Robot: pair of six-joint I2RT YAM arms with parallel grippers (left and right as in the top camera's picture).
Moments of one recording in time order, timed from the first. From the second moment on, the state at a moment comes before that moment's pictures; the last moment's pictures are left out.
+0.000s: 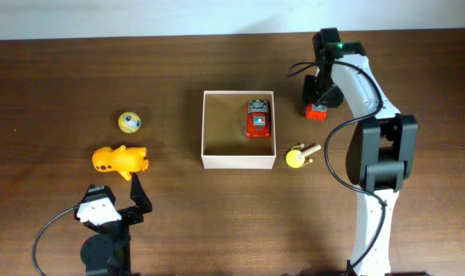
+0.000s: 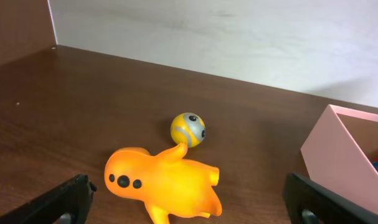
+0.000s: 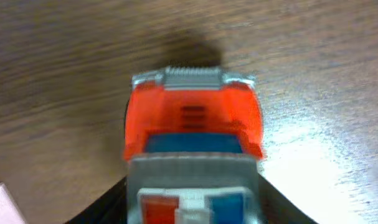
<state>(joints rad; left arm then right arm) 0.10 0.01 0.07 -0.21 -0.07 -0.16 0.07 2.38 2.08 -1.14 0.04 0.30</state>
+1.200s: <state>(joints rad) 0.10 0.01 0.07 -0.21 -0.07 -0.16 0.05 2.34 2.15 -1.20 0.00 0.11</state>
